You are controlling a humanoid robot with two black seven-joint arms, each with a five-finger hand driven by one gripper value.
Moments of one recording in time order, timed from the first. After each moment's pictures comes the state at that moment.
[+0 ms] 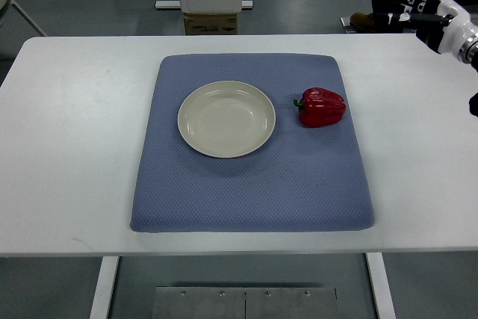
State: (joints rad) left arm -0.01 0.00 -0.22 -0.23 0.01 0.02 -0.02; right arm 1.14 -0.40 0.31 0.47 -0.24 0.36 0.17
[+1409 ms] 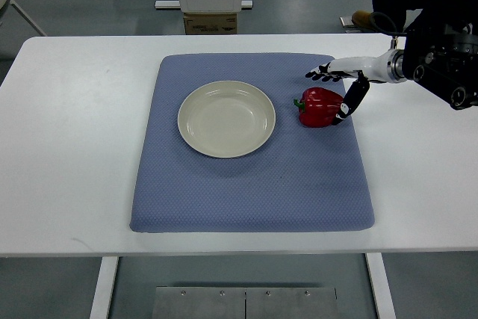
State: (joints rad) left arm -0.01 0.00 -0.22 -0.23 0.01 0.02 -0.02; right arm 1.40 -0.19 -0.63 0.46 -0.54 0.42 0.36
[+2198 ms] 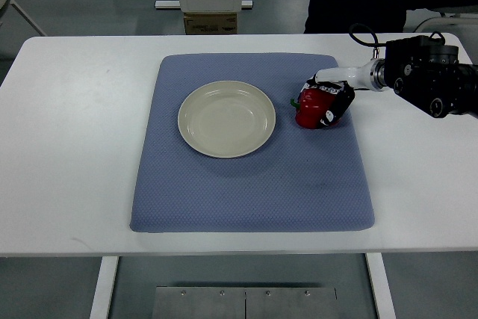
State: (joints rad) left arm -0.01 0.00 -0.22 -0.23 0.01 0.02 -0.02; right arm 1.41 -0.13 -0.71 0.45 -0.54 0.36 0.36
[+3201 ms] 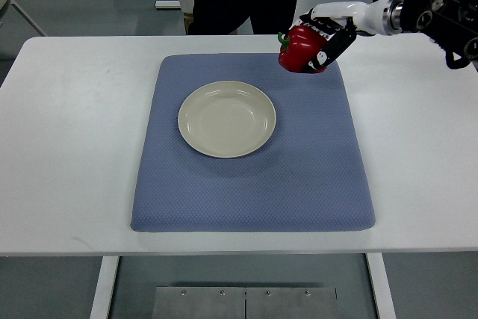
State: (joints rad) left arm -0.01 0.00 -0.22 -0.23 0.01 0.02 -0.02; right arm 1.55 -0.21 -0.45 0.54 -0.50 0.45 0.32
